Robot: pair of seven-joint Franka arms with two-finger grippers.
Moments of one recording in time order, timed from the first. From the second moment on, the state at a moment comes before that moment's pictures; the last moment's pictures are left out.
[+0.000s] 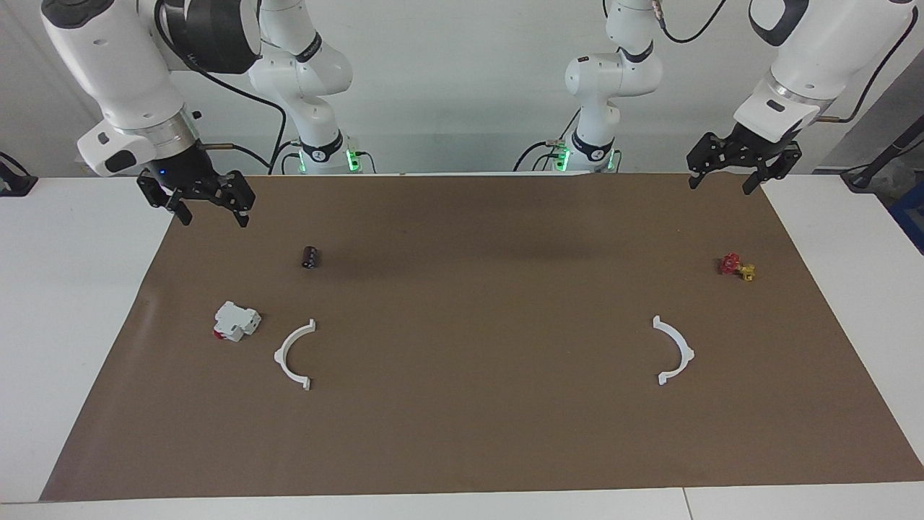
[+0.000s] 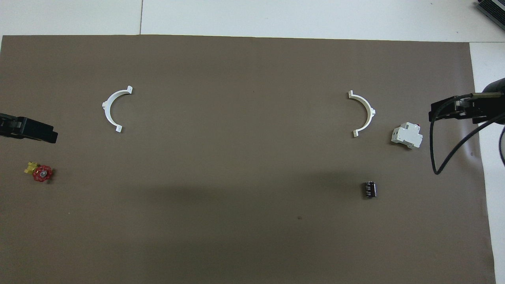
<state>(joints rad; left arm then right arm) -0.02 -0.02 -0.02 -1.56 -0.02 1.50 0.16 0.08 0.04 -0.10 -1.58 -0.01 1.65 0.05</state>
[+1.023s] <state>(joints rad) -0.02 -0.02 -0.02 -1.56 -0.02 1.50 0.16 0.10 0.15 -0.08 -1.60 -0.01 1.80 0.04</state>
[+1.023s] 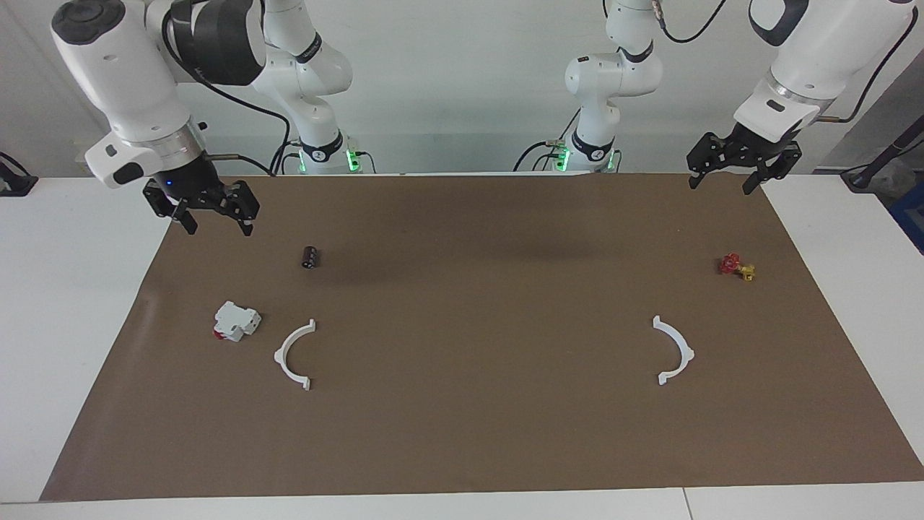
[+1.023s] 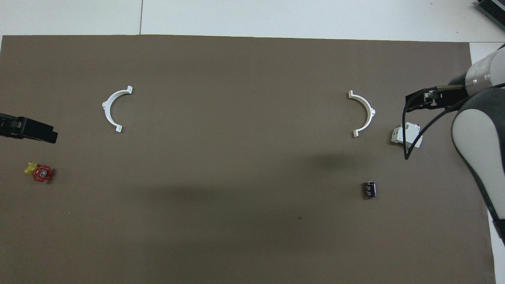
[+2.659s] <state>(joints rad) -0.02 -0.02 -0.02 -1.56 -0.02 1.50 0.16 0.10 0.51 -0.09 -1.70 -0.01 2.23 0.09</state>
